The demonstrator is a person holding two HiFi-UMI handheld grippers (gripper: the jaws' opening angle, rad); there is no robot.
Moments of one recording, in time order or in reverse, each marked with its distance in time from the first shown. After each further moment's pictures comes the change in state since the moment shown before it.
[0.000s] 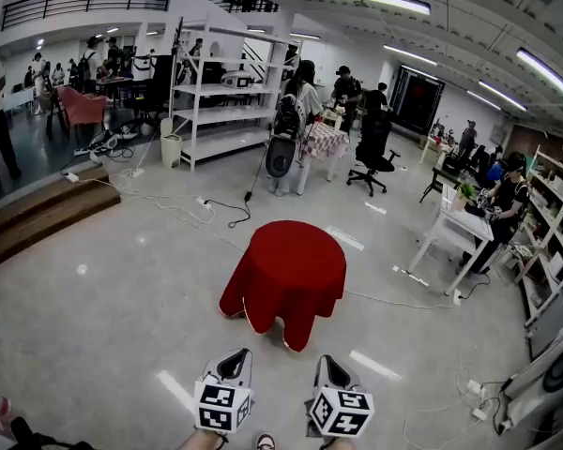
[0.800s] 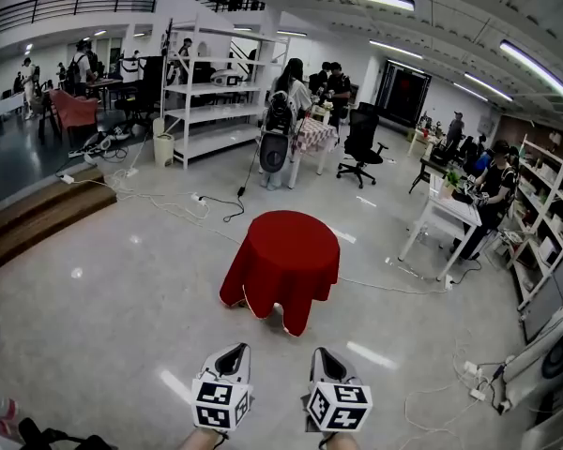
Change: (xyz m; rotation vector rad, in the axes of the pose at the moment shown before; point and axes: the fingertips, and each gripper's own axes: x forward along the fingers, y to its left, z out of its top) left arm -0.074 -0.013 0.003 -0.009 -0.037 -0.030; right arm -0.069 0.044 -0.008 -0.023 -0.021 0.016
